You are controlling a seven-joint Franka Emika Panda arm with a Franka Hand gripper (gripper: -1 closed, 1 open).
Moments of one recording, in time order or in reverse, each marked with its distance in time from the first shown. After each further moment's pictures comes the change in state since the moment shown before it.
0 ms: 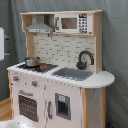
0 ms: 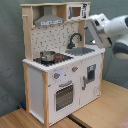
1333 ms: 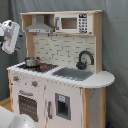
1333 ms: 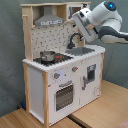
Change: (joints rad) arm -0.158 0.334 0.075 0.218 0.000 -0.097 0.025
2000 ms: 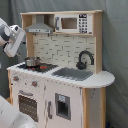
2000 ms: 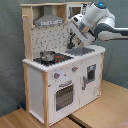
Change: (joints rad) arm -0.019 0.162 0.073 0.044 0.000 -0.105 0.049
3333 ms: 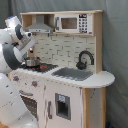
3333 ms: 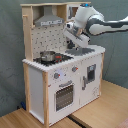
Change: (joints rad) arm -0.189 0.274 0.212 0.114 -0.002 -0.182 0.017
